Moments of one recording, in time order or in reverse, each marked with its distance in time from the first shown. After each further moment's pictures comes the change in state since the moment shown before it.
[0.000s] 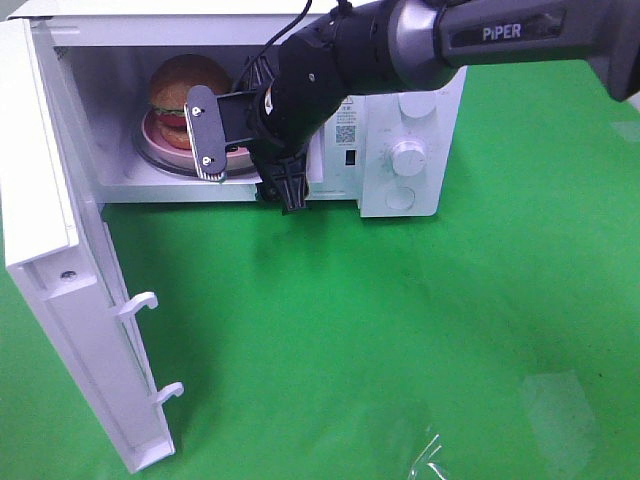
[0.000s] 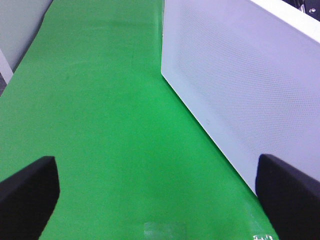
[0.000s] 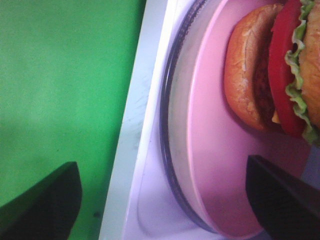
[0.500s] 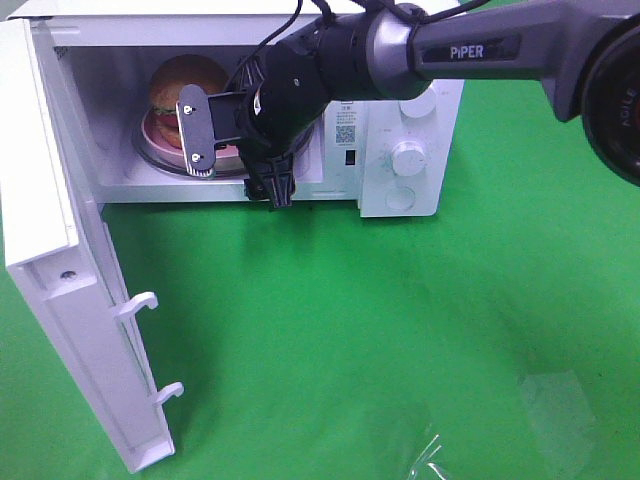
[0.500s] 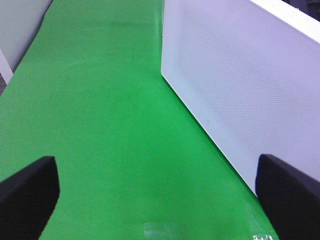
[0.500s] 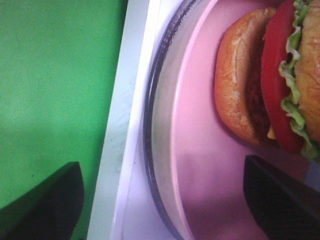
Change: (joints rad) left arm 0.000 0.000 0.000 0.000 0.000 0.000; right arm -0.002 0.075 -0.104 0.014 0.008 0.006
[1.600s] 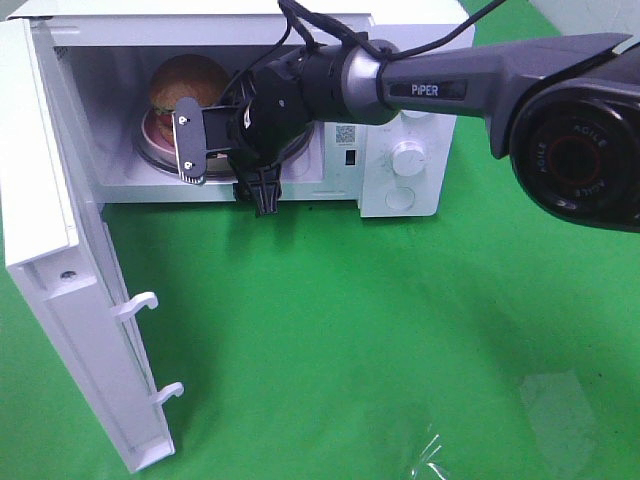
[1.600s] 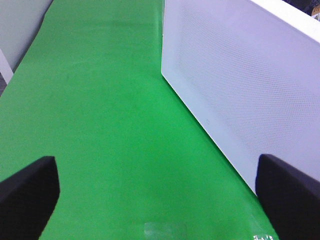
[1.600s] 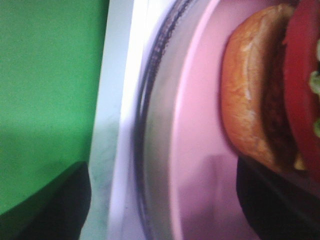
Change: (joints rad) left arm 0.000 0.000 0.000 0.001 0.000 0.000; right arm -0.008 0.140 -0.150 0.029 -0.007 0.005
